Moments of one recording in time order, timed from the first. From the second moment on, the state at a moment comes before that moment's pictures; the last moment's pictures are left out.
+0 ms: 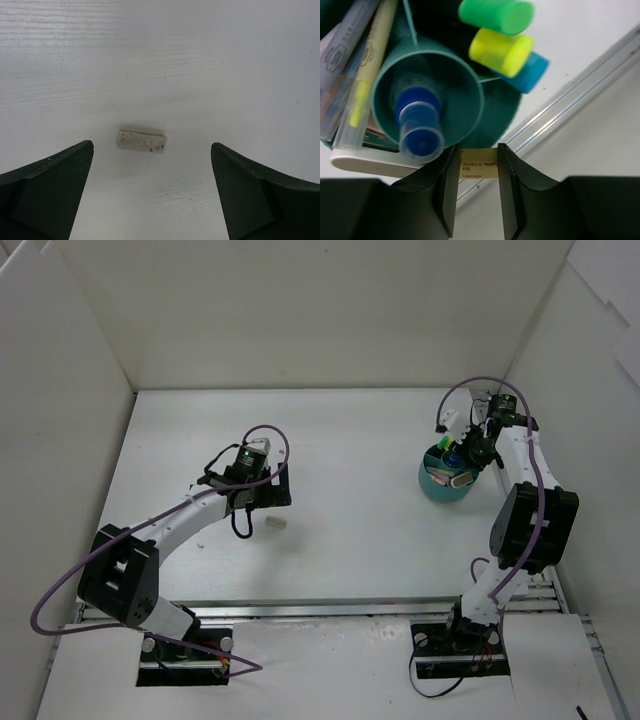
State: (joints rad) left arm -0.48 1.49 1.01 -0.40 -0.02 -0.48; right arm -0.21 1.78 1.47 -0.78 -0.20 -1.16
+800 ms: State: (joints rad) left arm -0.49 1.50 1.01 -0.39 -0.01 -0.49; right arm -0.21 1.78 1.44 -0.79 -0.25 -1.18
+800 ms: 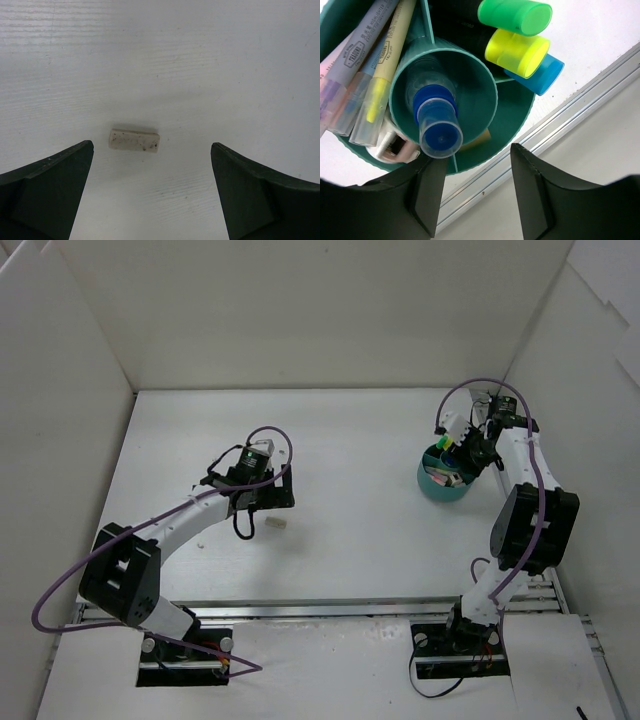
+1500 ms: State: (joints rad) left arm -0.52 1.33 0.90 -0.36 -0.03 -0.52; right arm -0.10 1.49 1.47 -0.79 -0.22 -1.06
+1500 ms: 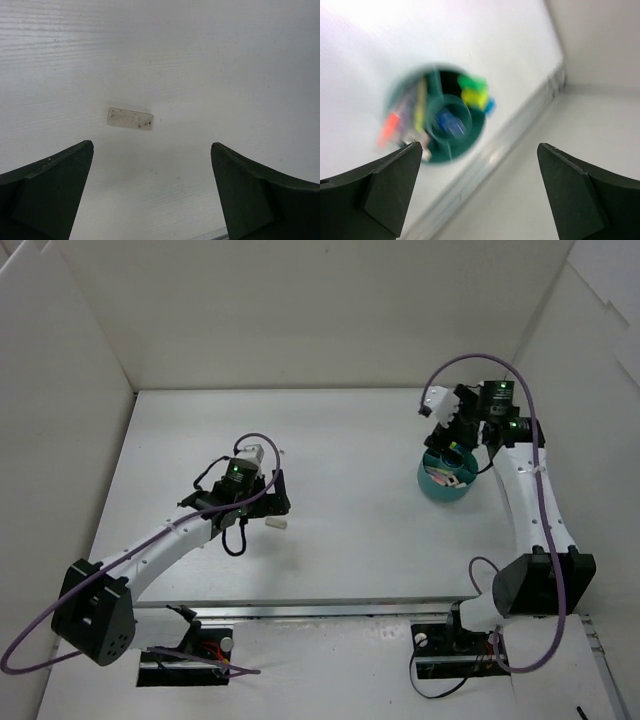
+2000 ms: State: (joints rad) left arm -0.49 0.85 0.71 -0.61 -0.25 -0.78; right arm 0.58 1.83 1.77 -0.74 -0.34 -0.62
